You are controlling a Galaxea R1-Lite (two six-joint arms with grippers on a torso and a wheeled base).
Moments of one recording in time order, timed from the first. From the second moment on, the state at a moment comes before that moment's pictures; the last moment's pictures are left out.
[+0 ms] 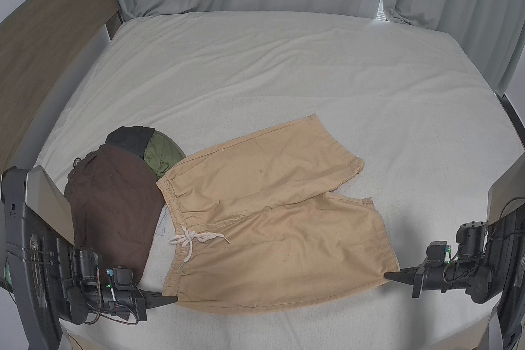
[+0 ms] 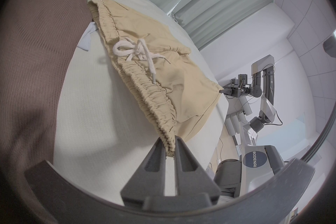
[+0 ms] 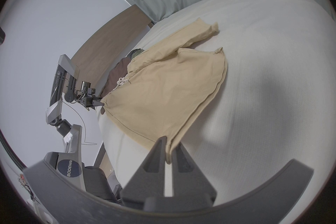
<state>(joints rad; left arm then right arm) 0.07 2.46 -0.03 -1.55 -0.97 0.12 0.00 2.29 -0.02 -1.54 0.77 -0.07</state>
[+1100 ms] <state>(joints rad) 0.05 2.32 -0.19 -1.55 -0.97 0.01 0.00 2.22 -0.12 -1.54 0.78 -0.05</state>
